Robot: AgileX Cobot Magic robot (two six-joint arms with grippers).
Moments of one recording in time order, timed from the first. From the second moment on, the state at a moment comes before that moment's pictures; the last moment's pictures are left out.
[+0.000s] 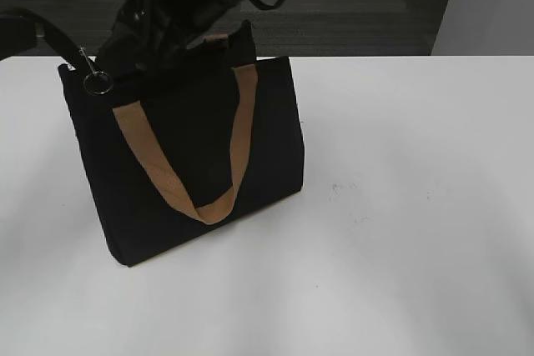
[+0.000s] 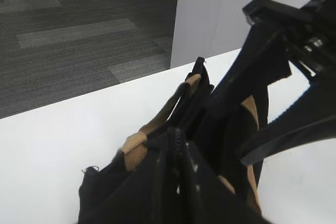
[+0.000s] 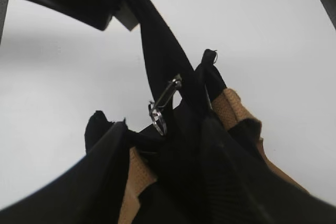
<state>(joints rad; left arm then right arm) -0.05 1.01 -0.58 -1.60 0.51 1.81 0.66 1.94 -1.68 0.79 0.74 -1.19</state>
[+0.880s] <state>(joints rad) -0.05 1.01 -0.58 -1.64 0.51 1.81 0.66 2.05 -1.77 0.77 0.76 -1.25</state>
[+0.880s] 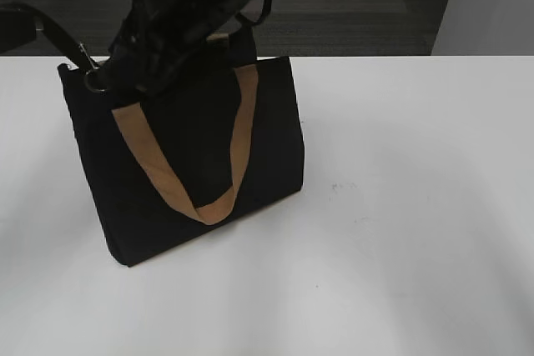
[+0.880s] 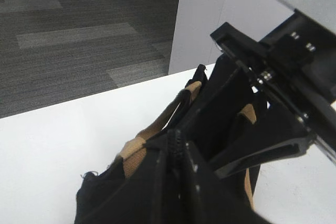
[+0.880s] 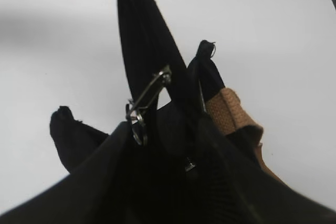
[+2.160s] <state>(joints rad) -0.05 1.01 -0.58 -1.61 0.50 1.81 0.65 2.05 -1.77 0.77 0.81 -1.30</state>
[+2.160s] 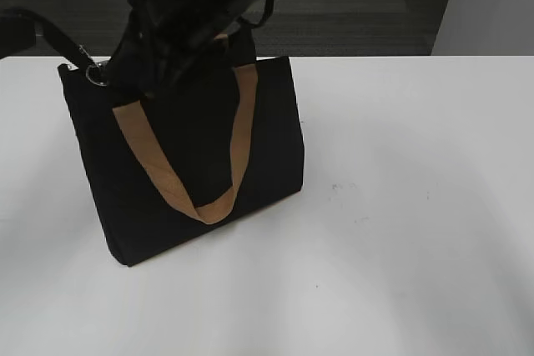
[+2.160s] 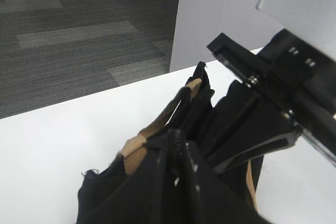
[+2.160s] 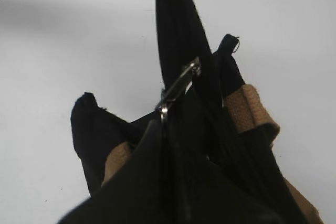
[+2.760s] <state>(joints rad) -0.05 1.00 -0.58 -1.16 0.40 1.81 0.60 2.04 -1.77 0.74 0.84 -1.24</state>
